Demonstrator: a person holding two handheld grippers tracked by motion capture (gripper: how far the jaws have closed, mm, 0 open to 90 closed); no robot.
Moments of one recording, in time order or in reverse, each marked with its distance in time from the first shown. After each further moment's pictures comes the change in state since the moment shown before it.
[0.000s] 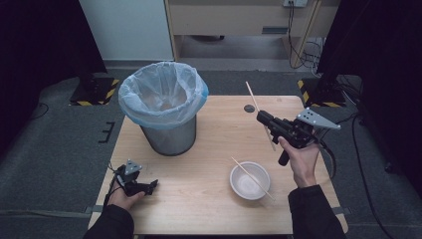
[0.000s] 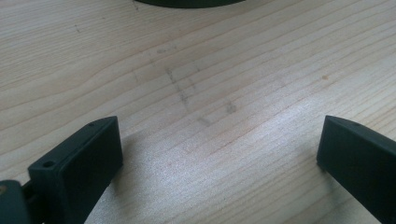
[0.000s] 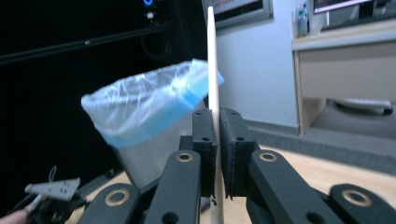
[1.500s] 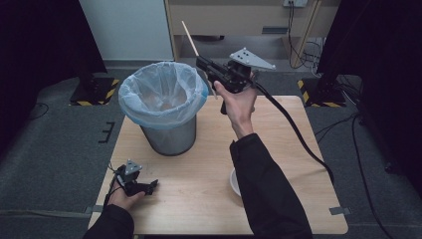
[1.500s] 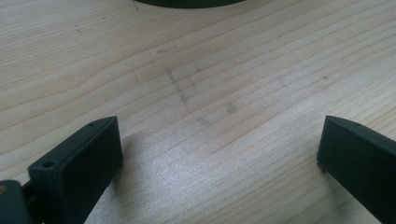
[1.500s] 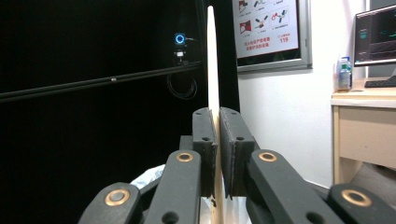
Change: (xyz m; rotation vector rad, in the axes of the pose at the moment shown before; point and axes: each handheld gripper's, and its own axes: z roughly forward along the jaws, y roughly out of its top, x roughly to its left) left arm 0.000 0.000 0.000 -0.001 0.002 -0.002; right arm 0.078 0.088 0.159 -0.120 0.099 -0.072
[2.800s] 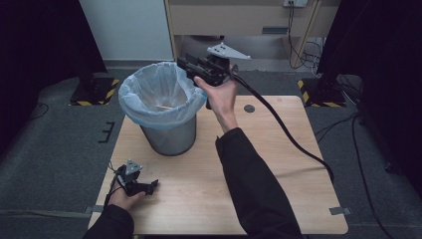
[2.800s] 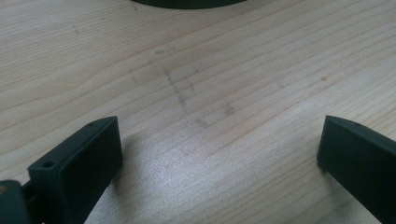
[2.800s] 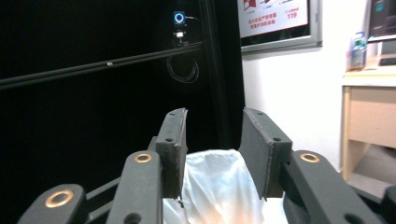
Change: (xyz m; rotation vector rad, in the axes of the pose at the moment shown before) left arm -0.001 0.001 0.001 0.001 0.000 0.001; right arm 0.001 -0.008 0.039 0.087 -0.007 0.010
